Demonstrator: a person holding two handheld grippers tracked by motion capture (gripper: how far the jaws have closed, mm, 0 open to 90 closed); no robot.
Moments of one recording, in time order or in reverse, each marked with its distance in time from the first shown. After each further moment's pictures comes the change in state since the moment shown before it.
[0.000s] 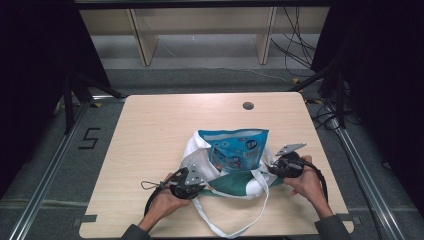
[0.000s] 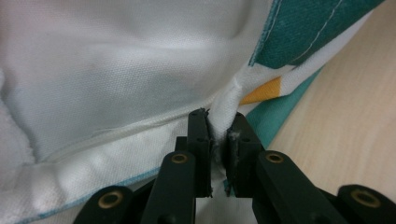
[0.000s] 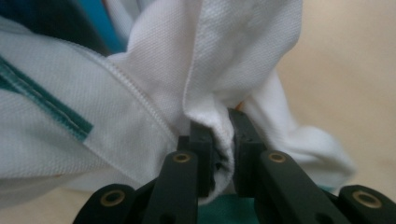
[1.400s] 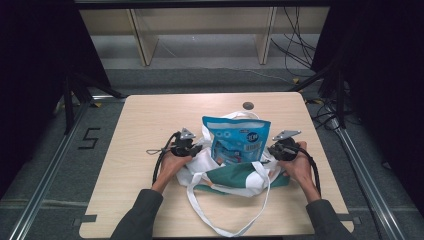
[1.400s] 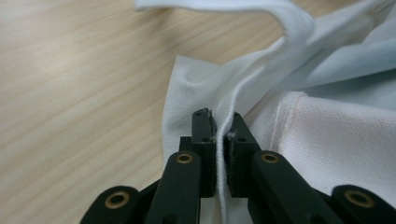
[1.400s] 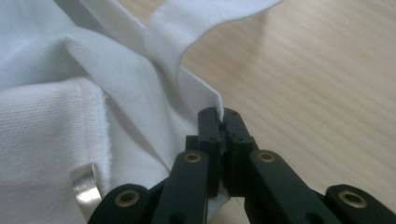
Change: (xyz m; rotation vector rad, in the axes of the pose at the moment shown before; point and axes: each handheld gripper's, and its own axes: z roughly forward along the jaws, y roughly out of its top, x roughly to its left) left arm 0.122 0.017 0.055 -0.156 0.050 -0.357; right arm -0.040 0.031 0.031 -0.106 -0.147 -0.051
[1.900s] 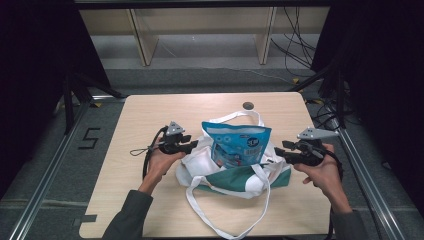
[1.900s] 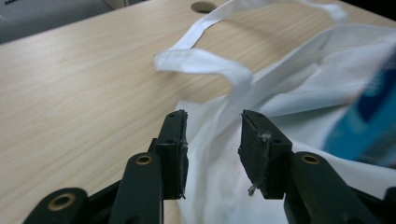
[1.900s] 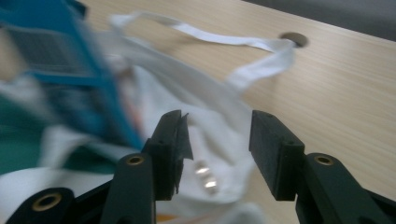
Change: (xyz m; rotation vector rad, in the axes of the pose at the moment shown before) left arm -0.021 0.026 -0.070 -0.119 0.037 0.011; right arm 0.019 0.006 -0.112 -0.255 0.145 0.122
